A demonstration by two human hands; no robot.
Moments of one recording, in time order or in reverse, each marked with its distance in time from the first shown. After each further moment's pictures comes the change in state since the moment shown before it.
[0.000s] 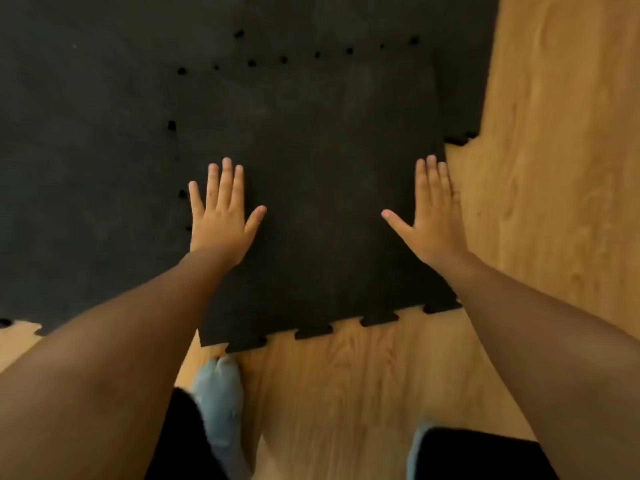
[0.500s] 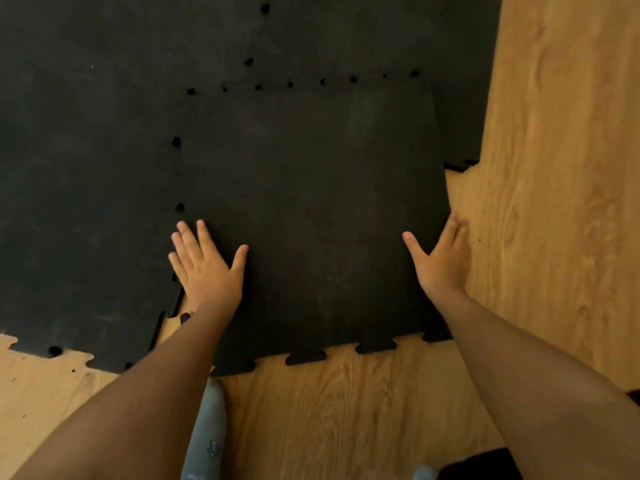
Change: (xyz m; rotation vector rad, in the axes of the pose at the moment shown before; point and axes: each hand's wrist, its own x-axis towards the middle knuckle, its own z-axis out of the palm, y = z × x) left_hand -0.042 0.015 0.031 -0.332 0.103 -0.483; right_hand -0.014 0.016 0.033 0.260 0.002 0.543
